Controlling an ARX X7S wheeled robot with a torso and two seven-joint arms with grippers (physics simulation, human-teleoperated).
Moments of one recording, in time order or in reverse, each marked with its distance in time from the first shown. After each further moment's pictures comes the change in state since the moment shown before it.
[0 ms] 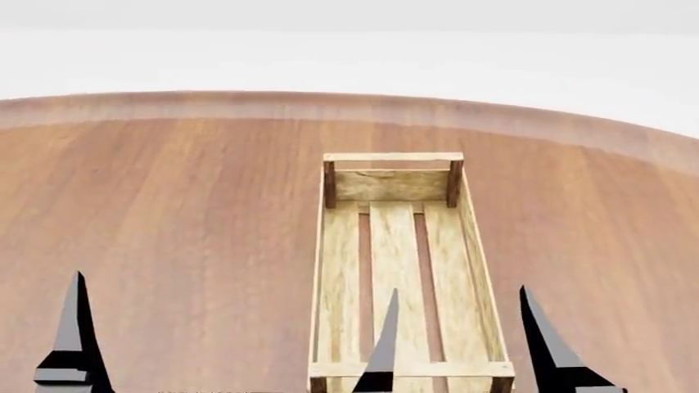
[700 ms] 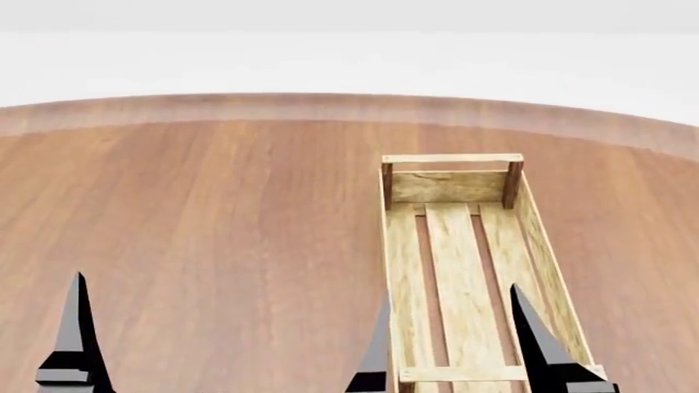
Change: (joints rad) left arm 0.006 0.021 -0.005 -0.007 0.033 0.005 0.029; right arm 0.007 -0.021 0.007 -0.008 -0.007 0.035 -0.036
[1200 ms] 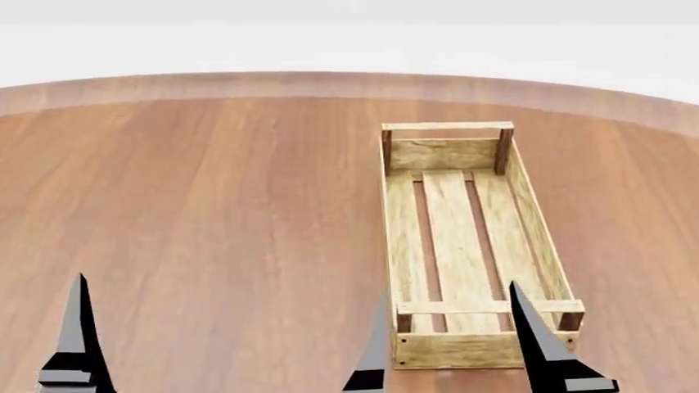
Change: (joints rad) left arm 0.009 0.016 -0.002 -0.017 0.027 0.019 0.021; right arm 0.008 -0.012 0.003 -0.013 -0.026 0.029 -0.018
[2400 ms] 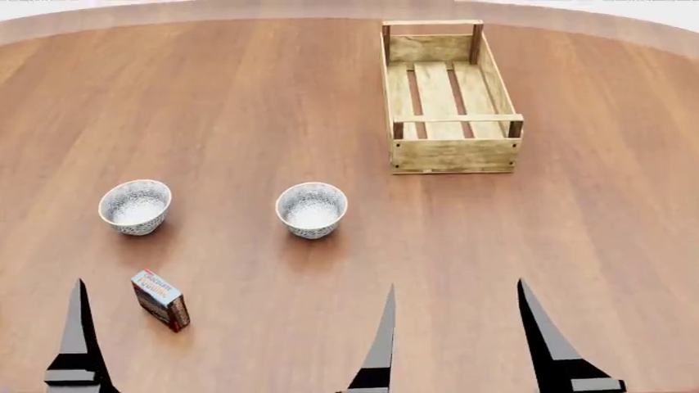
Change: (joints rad) left arm 0.024 0.052 -0.025 -0.084 0.080 0.081 0.060; right arm -0.011 -0.050 0.030 0.016 -0.072 -0.023 -0.063
